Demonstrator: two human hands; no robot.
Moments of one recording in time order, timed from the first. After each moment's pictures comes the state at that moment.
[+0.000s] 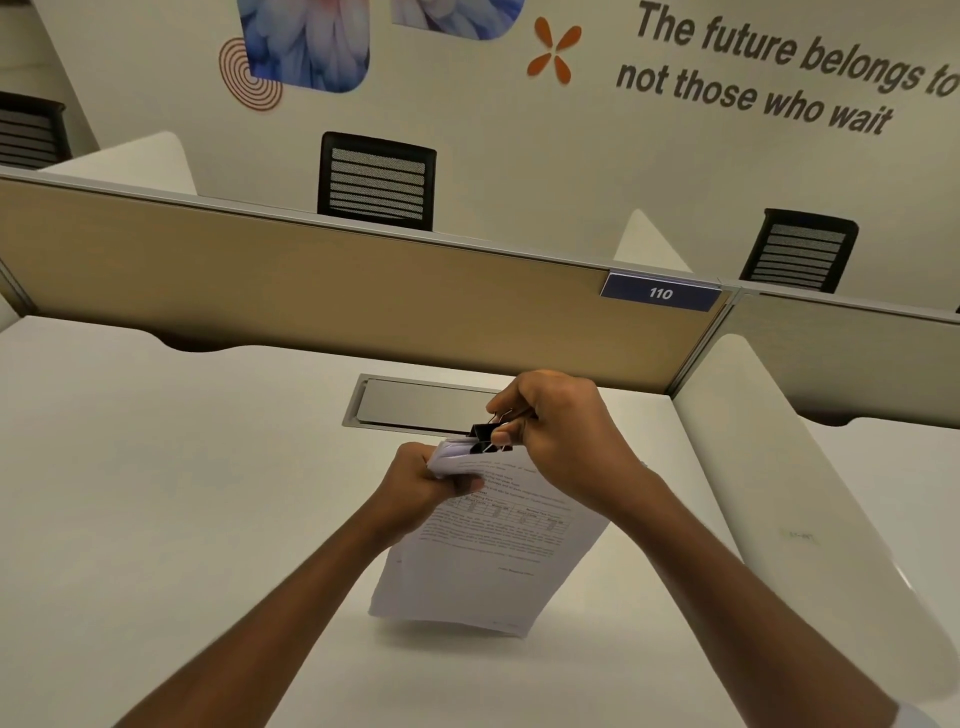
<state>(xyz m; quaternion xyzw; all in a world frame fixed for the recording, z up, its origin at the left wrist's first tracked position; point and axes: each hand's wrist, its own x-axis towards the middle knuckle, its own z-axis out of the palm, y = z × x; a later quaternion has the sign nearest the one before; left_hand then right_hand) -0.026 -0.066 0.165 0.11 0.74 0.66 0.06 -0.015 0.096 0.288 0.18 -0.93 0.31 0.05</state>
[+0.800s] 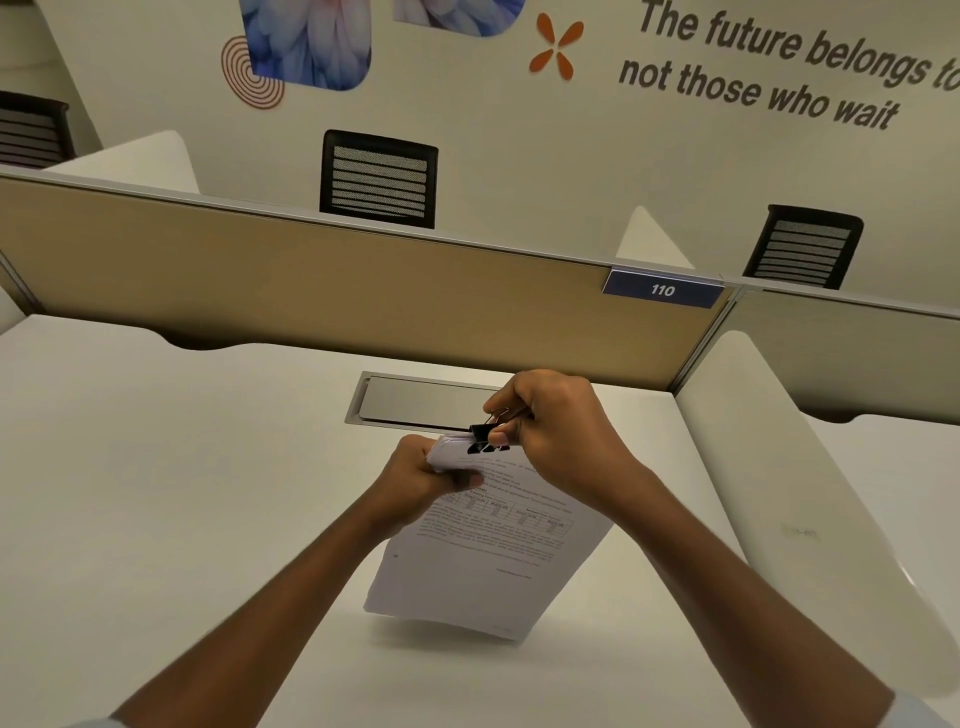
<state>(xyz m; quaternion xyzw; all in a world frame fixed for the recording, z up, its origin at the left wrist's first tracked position) -0.031 -0.069 0.164 0.09 0.74 0.67 0.08 -0.015 0.094 0.286 0.17 -0.93 0.32 0.03</state>
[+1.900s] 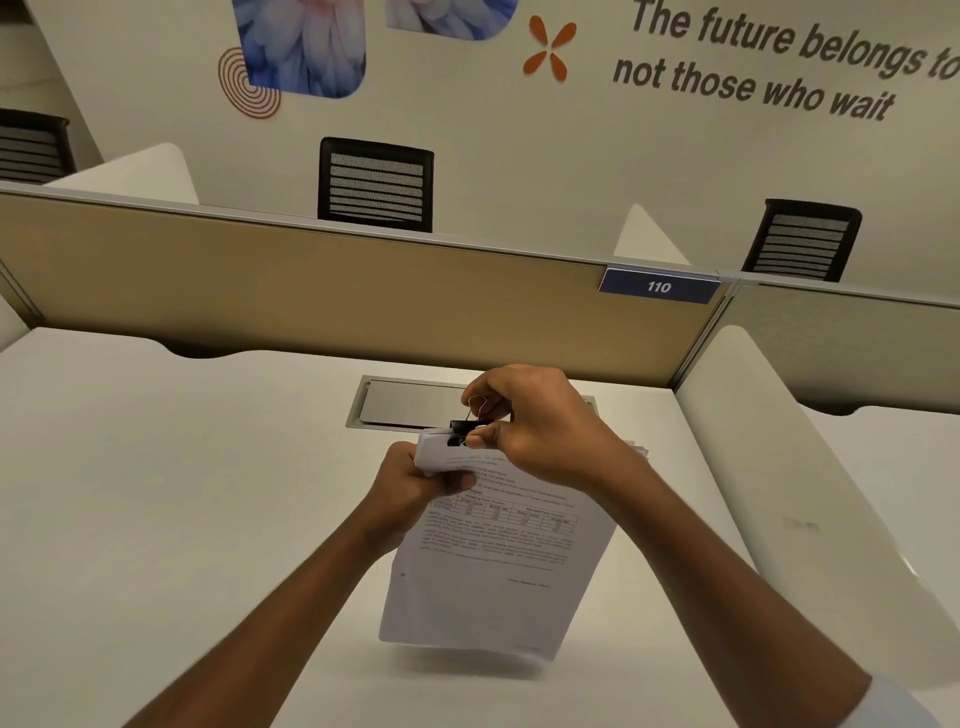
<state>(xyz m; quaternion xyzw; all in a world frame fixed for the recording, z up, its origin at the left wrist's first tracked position) -0.022 -0.071 0.157 0.08 0.68 0.73 0.06 -0.018 0.085 0.297 0.22 -0.93 0.30 -0.03</state>
